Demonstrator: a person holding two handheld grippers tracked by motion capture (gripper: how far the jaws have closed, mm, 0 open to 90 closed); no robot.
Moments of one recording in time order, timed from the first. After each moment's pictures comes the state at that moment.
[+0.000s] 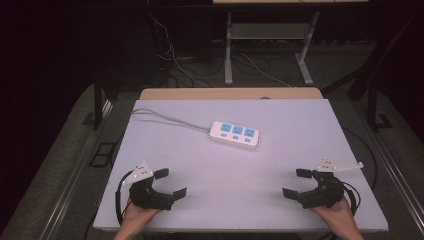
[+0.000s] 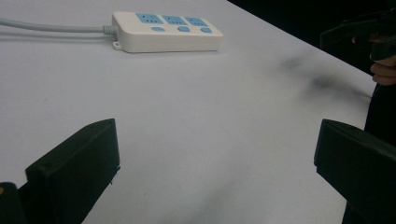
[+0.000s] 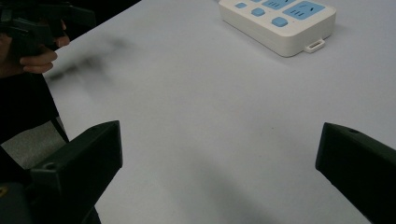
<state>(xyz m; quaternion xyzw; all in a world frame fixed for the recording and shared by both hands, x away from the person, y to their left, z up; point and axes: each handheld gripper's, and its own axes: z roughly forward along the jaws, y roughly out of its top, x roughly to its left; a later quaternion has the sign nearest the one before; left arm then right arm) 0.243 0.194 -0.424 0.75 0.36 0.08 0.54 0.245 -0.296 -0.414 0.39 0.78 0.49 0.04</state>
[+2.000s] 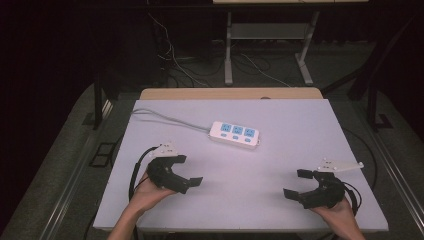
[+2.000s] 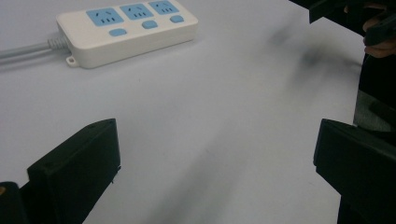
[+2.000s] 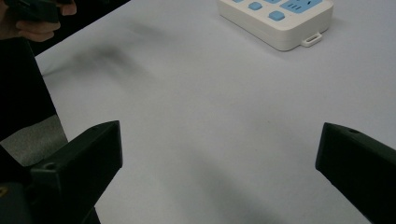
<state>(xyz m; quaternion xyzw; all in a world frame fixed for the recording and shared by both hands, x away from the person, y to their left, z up) 0.292 0.146 -0.383 0.83 0.30 0.04 0.46 0.245 -0.299 -0.416 0.39 0.78 0.49 0.04</state>
